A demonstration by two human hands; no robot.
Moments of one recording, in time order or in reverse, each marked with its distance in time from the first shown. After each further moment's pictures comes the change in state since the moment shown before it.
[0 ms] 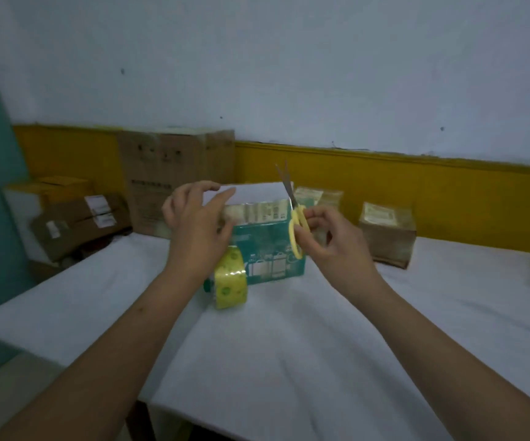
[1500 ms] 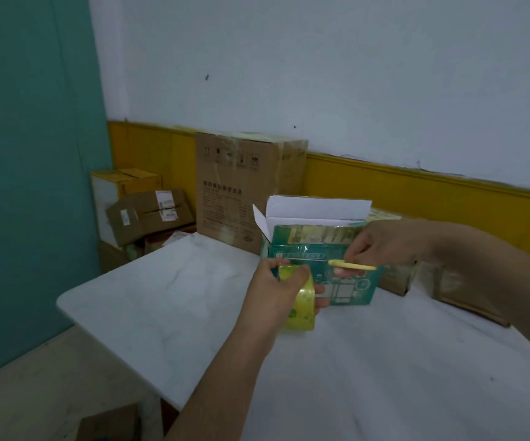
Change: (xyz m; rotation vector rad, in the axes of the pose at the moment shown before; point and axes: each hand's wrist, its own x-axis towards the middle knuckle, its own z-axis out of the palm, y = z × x) left_hand -0.041 0.021 -0.014 -1.273 -0.338 -1.026; right_hand 0.108 -0.027 0.022 -0.393 -1.045 0.202
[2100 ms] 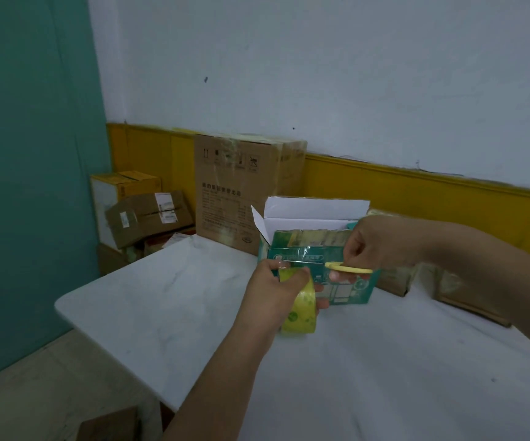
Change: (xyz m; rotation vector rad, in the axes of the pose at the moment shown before) left_hand -0.001 0.005 0.002 0.028 0.003 -0.001; right_hand 0.001 -0.005 0.001 -0.161 0.119 -0.064
